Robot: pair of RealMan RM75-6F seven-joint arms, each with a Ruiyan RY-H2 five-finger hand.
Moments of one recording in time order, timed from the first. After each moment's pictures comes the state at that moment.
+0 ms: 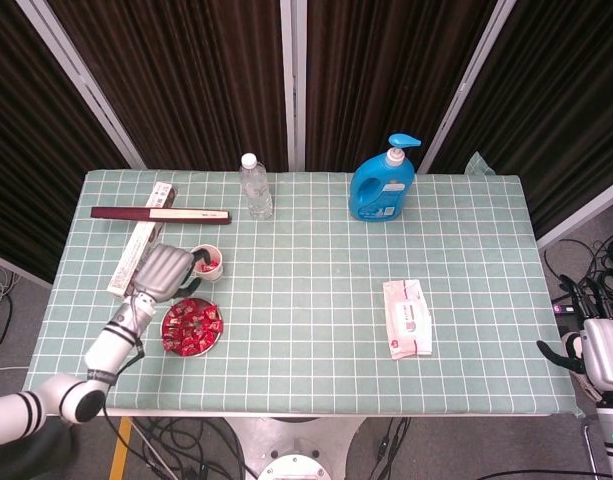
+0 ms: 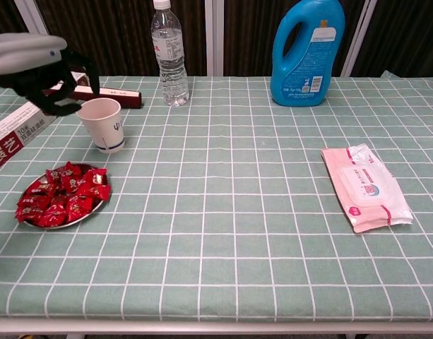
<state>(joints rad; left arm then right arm) -0.69 -1.38 -0.11 -1.49 1.25 0.99 0.19 0.09 -1.08 0.10 -1.56 -1.45 1.45 0.12</state>
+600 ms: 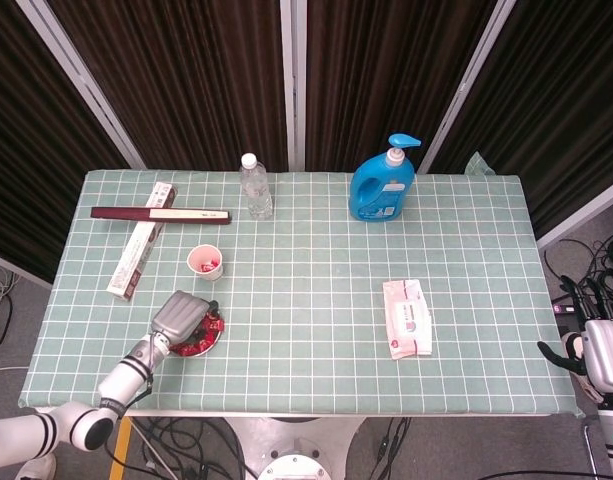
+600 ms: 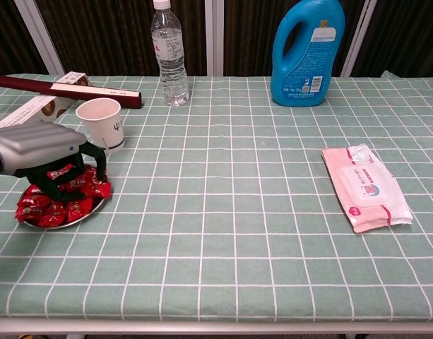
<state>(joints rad) -0.65 -1.51 0.00 -1.43 1.23 0.91 0.33 0.09 -1.07 0.10 -1.56 -1.46 1.46 0.12</state>
